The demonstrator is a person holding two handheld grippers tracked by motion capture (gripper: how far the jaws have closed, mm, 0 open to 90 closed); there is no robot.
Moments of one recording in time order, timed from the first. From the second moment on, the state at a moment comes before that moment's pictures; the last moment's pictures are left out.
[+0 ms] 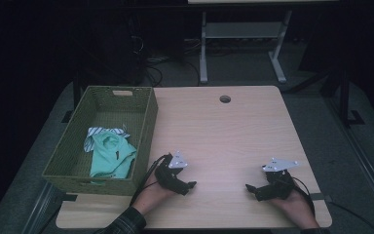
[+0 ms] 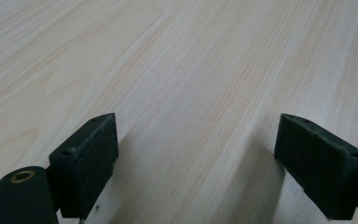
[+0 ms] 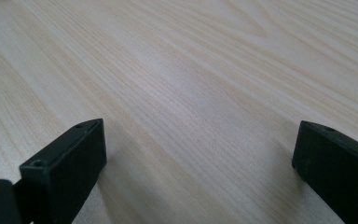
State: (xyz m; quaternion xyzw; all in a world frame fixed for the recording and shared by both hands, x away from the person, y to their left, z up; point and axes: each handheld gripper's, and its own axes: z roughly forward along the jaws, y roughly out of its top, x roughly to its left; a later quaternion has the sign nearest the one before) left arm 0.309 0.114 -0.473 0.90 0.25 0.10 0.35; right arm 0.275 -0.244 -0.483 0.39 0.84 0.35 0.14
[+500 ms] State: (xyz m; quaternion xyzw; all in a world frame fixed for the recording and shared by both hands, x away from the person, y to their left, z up) left arm 0.310 0.115 -0.467 0.89 0.25 0.09 0.36; right arm 0.276 -0.245 -0.483 0.39 0.84 0.36 0.14
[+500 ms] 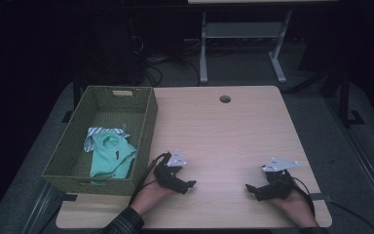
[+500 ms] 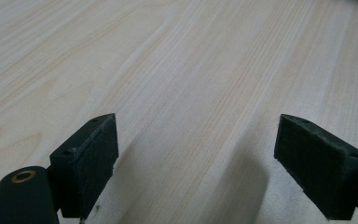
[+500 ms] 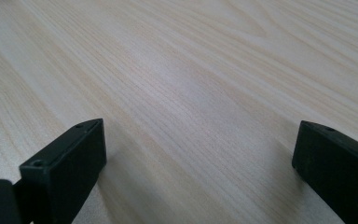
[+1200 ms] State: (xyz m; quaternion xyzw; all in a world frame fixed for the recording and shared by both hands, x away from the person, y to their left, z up) left arm 0.311 0.116 -0.453 0.89 0.25 0.09 0.38; right arm 0.277 -0.243 -0.483 0.39 0.84 0.35 0.14
